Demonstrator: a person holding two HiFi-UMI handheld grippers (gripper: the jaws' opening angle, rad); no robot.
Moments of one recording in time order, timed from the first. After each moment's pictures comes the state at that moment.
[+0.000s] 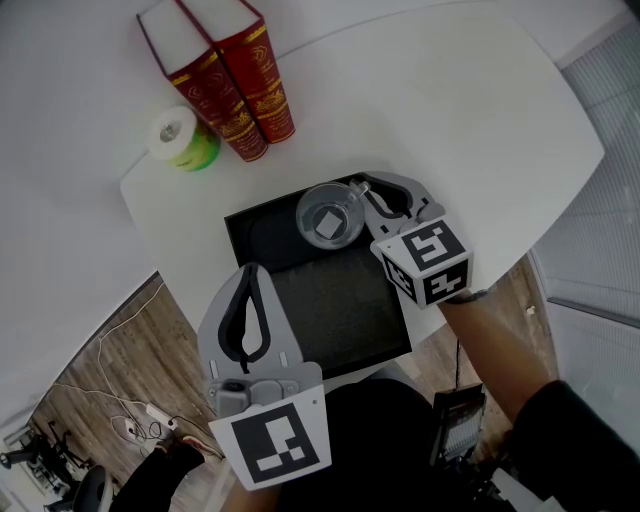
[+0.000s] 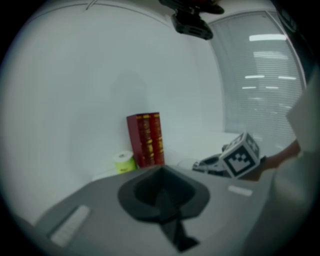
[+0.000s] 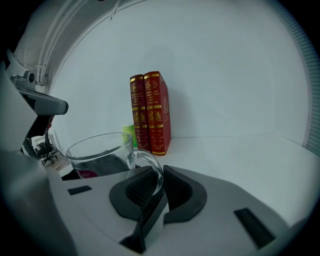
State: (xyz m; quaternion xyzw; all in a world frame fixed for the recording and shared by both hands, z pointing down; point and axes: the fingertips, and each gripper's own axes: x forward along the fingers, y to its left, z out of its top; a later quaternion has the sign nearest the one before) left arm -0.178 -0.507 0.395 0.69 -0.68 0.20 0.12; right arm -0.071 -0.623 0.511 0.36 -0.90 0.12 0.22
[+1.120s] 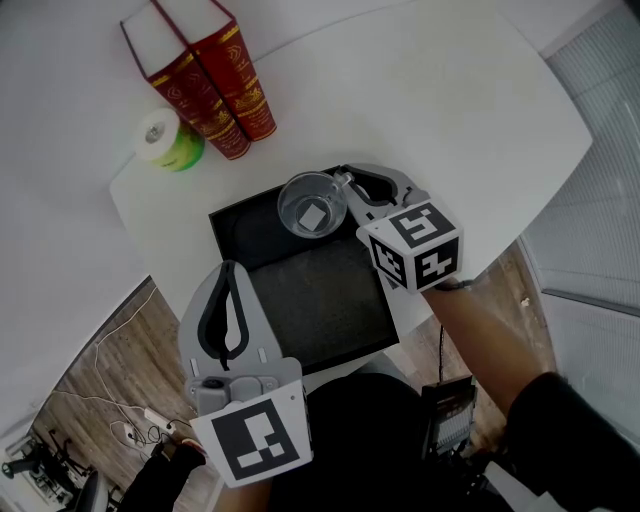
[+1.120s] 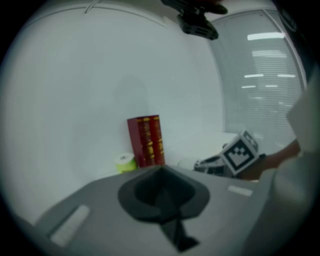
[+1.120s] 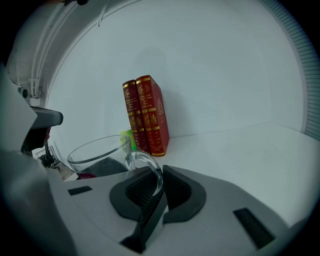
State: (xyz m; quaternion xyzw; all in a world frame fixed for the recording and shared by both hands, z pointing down) left arm -0.177 -0.502 0.387 0.69 -0.69 0.20 0.11; right arm -0.064 -0.623 0.506 0.37 -0.89 0.17 0.20
